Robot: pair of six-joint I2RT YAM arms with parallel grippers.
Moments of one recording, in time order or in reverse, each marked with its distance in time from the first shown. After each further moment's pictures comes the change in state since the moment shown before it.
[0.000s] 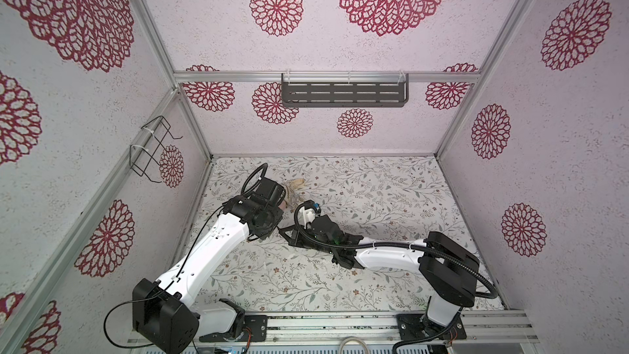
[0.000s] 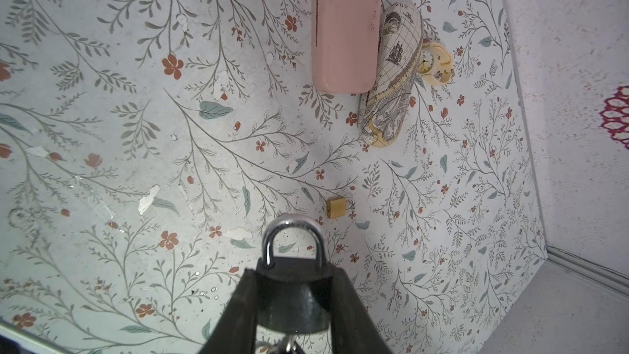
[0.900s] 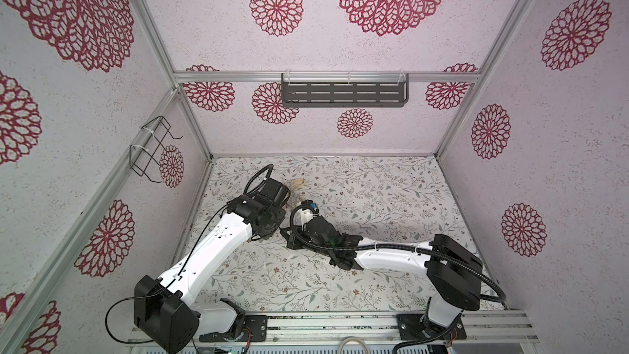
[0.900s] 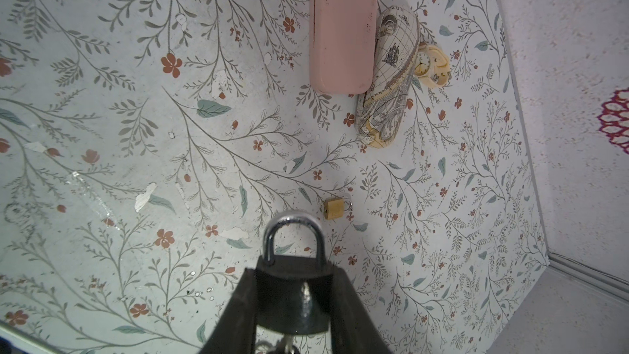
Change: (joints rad) left arm -0.045 0.014 0.015 0.001 -0.032 -0.048; right arm 0.039 -0.026 0.050 -0.145 0.138 -0.150
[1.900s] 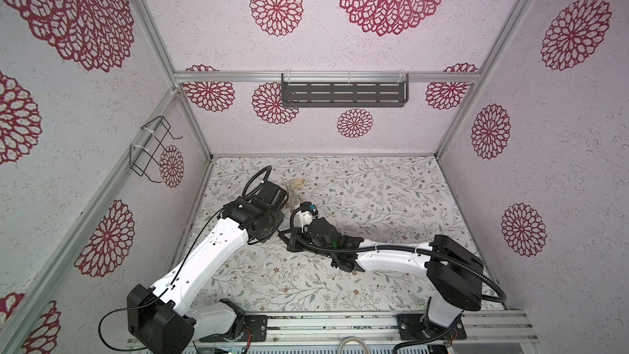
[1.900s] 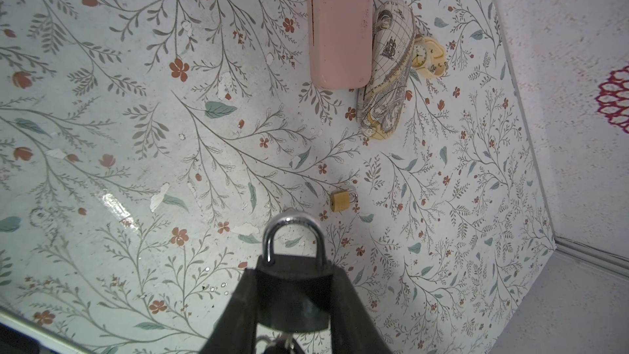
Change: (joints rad) left arm -0.011 -0.052 -0.018 -0.028 -0.010 0.047; right arm 0.001 -0.008 -0.043 0.079 -0.071 0.037
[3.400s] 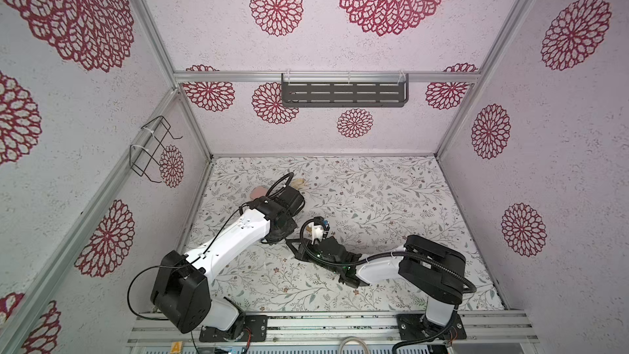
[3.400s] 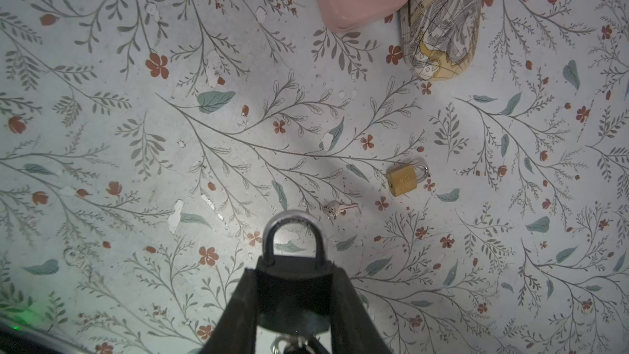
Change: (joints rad) left arm -0.073 0.187 -0.027 0.022 -0.022 0.204; right arm 0.016 0.121 -0.253 0.498 0.090 0.177
